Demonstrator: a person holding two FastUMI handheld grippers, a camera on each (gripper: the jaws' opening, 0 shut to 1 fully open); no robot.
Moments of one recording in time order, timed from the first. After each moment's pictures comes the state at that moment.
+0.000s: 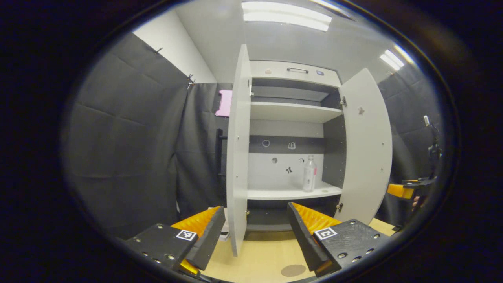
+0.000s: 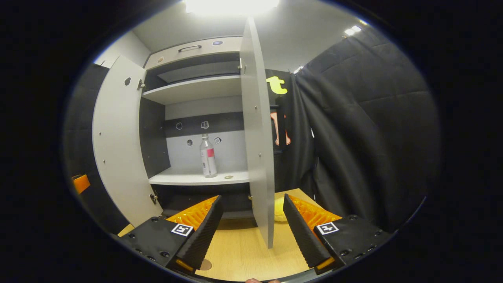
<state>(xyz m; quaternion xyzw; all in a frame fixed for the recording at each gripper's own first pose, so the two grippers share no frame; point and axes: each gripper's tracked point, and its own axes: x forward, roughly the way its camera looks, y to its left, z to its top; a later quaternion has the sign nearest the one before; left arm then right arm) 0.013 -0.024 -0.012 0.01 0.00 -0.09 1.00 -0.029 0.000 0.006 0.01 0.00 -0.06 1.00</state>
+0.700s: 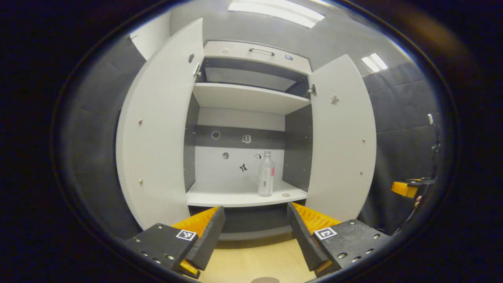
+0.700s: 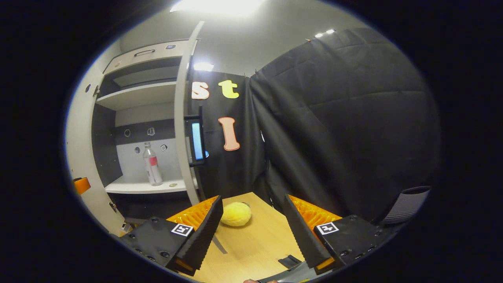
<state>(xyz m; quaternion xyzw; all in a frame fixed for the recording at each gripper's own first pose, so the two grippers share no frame) 0.123 -0.166 -0.024 0.01 0.02 -0.22 0.97 -0.042 -0.118 0.012 0.04 -0.01 -0.23 0.97</state>
